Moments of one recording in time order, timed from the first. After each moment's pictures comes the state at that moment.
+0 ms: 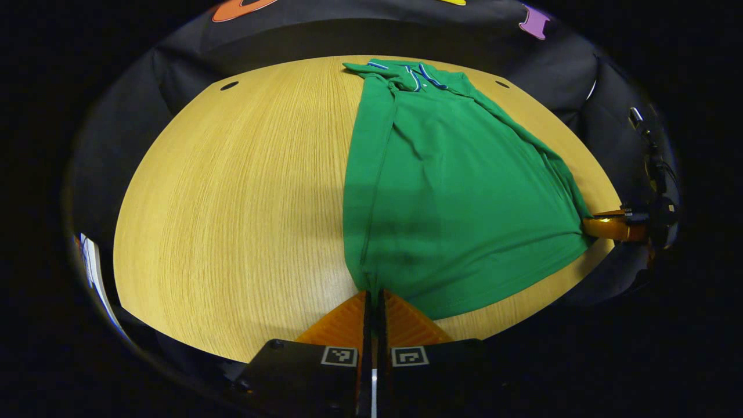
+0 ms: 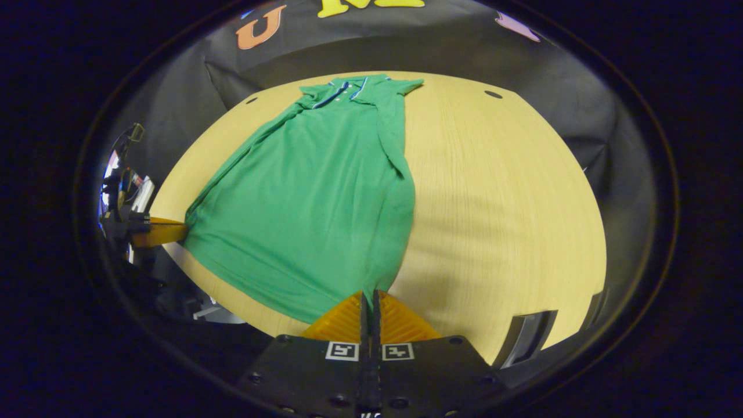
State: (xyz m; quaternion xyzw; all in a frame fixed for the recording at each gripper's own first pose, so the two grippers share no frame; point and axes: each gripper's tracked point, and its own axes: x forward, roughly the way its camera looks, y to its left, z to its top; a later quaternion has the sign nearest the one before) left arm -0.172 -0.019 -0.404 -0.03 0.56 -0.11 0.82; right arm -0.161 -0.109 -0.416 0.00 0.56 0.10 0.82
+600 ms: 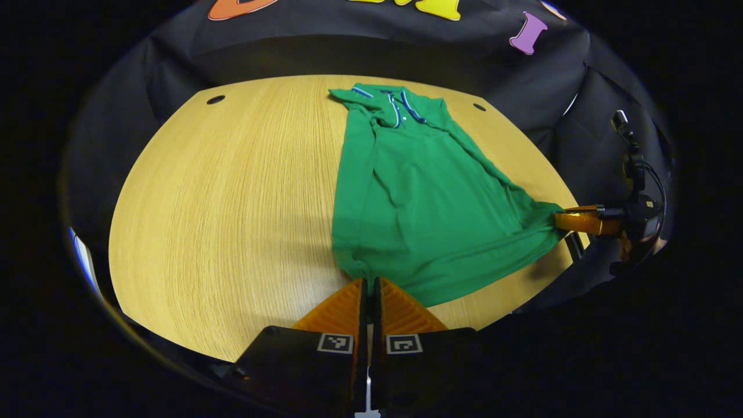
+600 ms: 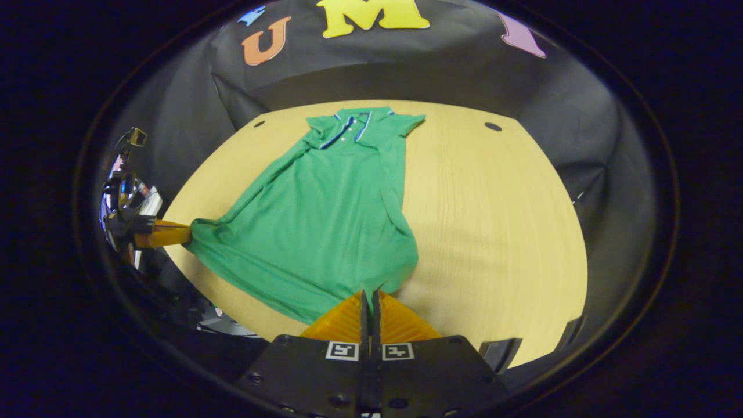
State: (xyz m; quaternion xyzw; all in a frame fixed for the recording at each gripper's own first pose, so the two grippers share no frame) left arm -0.111 -0.023 -0.342 -0.06 0.49 -0.15 0.86; right arm -0.104 -0.110 -0.346 0.01 0.49 0.11 0.86
